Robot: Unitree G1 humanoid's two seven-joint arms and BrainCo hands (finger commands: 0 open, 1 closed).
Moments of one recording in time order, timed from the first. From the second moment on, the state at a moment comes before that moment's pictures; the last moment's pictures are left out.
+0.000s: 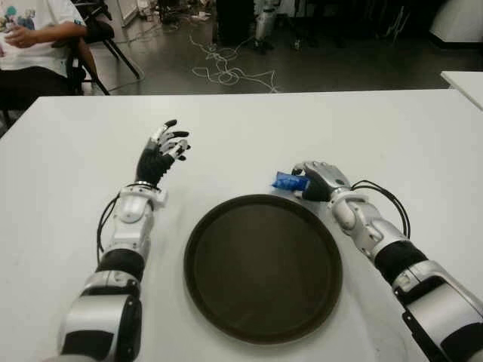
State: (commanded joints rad) left arm -0.59 0.12 0.12 0.98 -0.04 -0.50 -0.13; right arm -0.60 -0.27 0.52 0.88 -0.69 -0.07 -0.10
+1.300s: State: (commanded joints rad) left arm -0.57 0.12 0.12 0.95 -0.04 -0.50 -0.12; right arm -0.60 -0.28 0.55 0.91 -0.78 -0.05 -0.42
